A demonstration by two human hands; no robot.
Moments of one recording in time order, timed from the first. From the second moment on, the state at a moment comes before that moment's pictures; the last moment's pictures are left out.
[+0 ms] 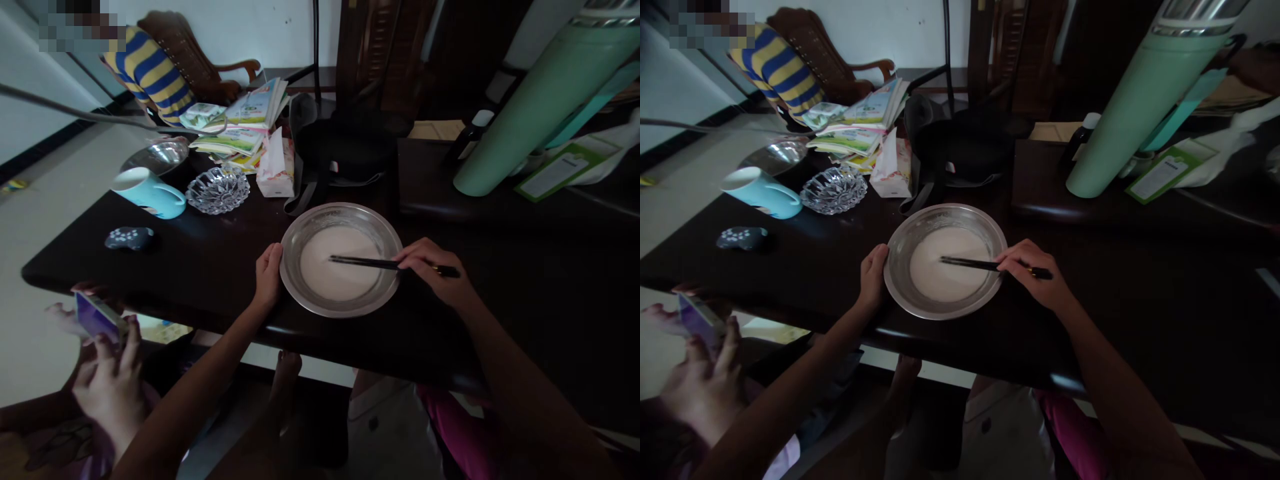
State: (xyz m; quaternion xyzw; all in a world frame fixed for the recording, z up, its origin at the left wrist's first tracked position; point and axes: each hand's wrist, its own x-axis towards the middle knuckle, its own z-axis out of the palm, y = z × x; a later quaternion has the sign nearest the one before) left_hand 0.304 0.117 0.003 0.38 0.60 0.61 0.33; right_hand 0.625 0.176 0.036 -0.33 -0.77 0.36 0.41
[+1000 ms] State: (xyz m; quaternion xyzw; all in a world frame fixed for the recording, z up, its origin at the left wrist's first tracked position) left_hand 0.306 0.117 0.005 0.38 0.60 0.62 0.33; right_hand 0.626 0.177 0.035 -0.33 -0.76 0.36 0.42
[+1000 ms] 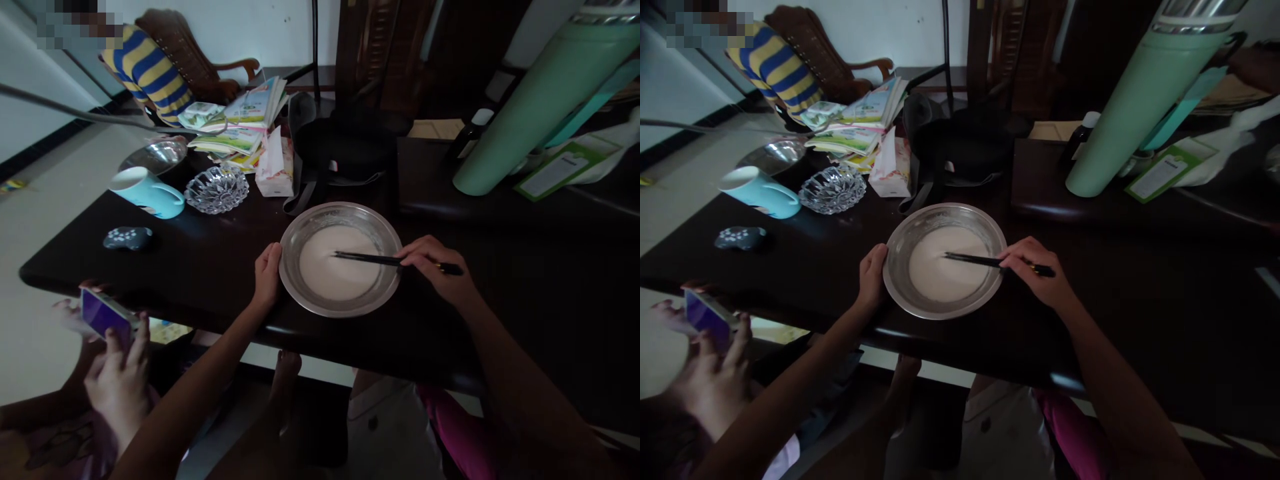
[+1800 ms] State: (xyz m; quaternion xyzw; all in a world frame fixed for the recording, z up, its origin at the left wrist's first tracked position) left_hand 0.306 0.117 0.006 0.39 0.60 0.62 0.33; right_hand 0.626 0.177 0.035 -0.35 -0.72 0.36 0.48
